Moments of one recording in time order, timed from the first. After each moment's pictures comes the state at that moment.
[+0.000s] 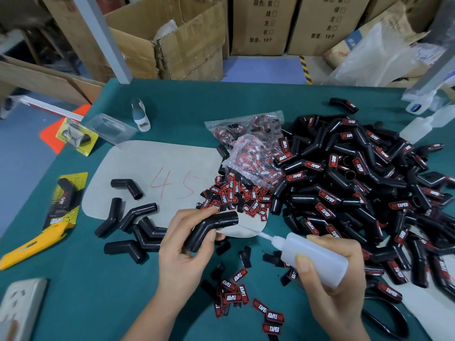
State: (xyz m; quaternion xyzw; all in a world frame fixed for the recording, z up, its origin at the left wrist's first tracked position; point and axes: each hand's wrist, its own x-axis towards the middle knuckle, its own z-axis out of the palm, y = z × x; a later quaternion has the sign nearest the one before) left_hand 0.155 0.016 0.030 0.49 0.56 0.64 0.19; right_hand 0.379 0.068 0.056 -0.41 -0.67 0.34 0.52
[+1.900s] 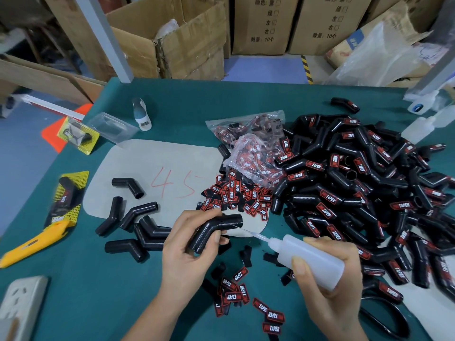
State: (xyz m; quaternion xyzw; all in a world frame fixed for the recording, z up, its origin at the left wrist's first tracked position) left_hand 0.161 0.016 0.032 0.47 0.56 0.65 0.23; right_hand 0.377 0.063 0.052 -0.42 -0.65 0.36 0.52
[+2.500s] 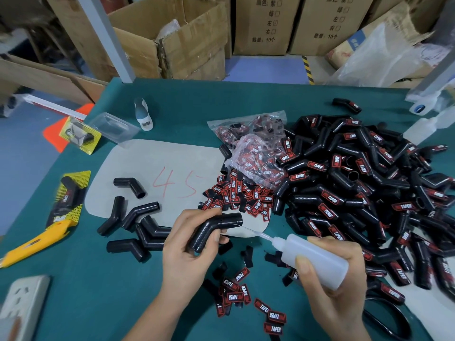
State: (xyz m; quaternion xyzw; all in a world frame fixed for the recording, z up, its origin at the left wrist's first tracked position) left_hand 0.161 0.016 0.035 0.46 0.56 0.66 0.22; right_hand 0.377 0.064 0.056 -0.42 -0.65 0.35 0.53
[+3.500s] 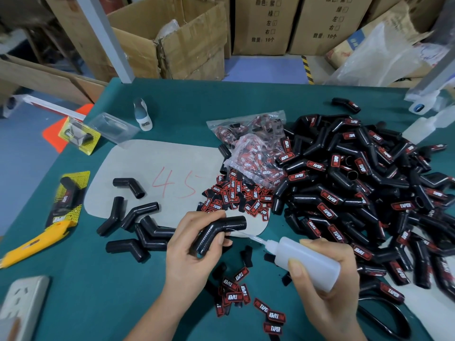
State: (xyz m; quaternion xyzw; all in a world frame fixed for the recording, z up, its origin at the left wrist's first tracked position) left_hand 0.164 0.016 0.033 0.47 0.55 0.65 0.23; right_hand 0.376 0.062 0.050 -0.41 -0.66 0.37 0.52
